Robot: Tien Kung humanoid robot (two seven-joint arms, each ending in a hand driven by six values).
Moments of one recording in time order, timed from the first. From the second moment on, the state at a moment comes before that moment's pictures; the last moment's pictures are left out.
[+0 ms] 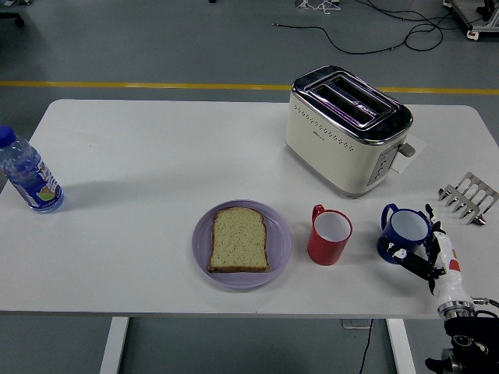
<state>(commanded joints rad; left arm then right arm) -0.07 0.00 -0.38 -0.20 0.12 0.21 0.06 0.05 -0.13 1.16 1.09 -1.09 -0.38 0.36</state>
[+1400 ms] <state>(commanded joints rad) -0.06 0.00 -0.37 -0.19 0.11 0.21 0.06 0.15 -0.09 1.09 0.92 -0.91 -0.41 0.44</state>
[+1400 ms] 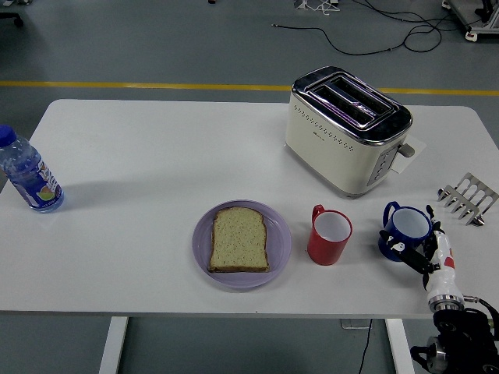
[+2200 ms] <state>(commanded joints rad) -0.05 0.00 -0.36 -0.19 0.10 0.21 0.06 0.15 -0.09 1.08 0.90 -0.83 -0.42 0.52</state>
